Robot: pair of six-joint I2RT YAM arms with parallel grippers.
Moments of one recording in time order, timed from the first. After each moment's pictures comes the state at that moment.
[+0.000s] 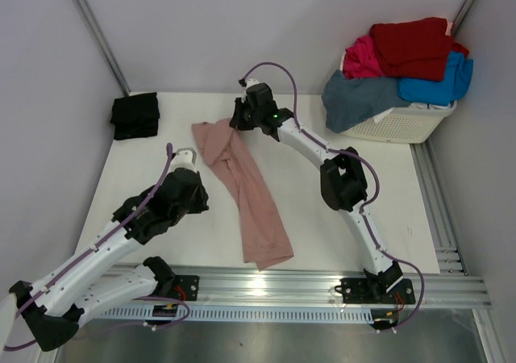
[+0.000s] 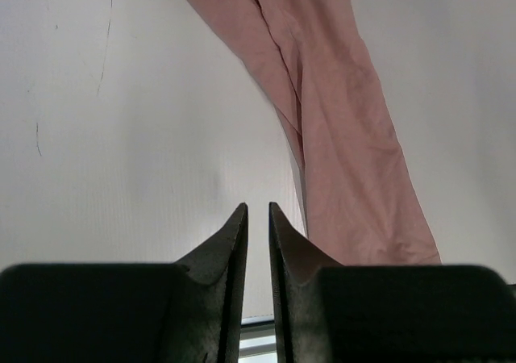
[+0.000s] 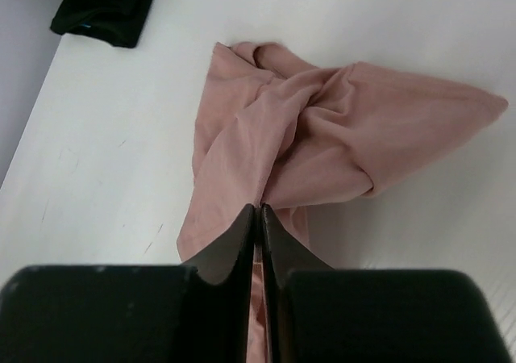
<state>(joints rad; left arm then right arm) -0.75 0.82 0.88 -0.82 -0.40 -0.65 0.64 2.43 2.23 -0.28 -0.18 0.44</state>
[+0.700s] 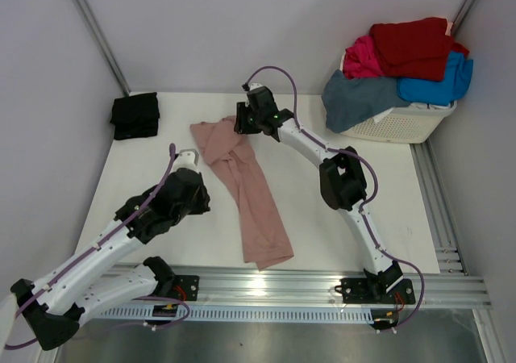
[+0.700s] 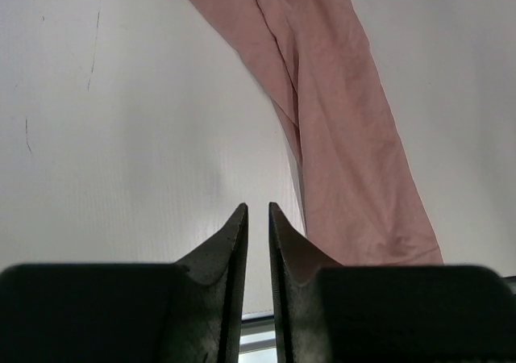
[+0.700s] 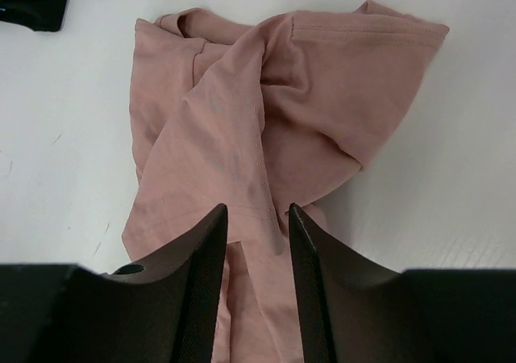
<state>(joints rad) -0.75 0.83 0.87 -0.81 -0.38 -0.65 0.64 2.45 2.23 -0.37 -0.08 0.41</state>
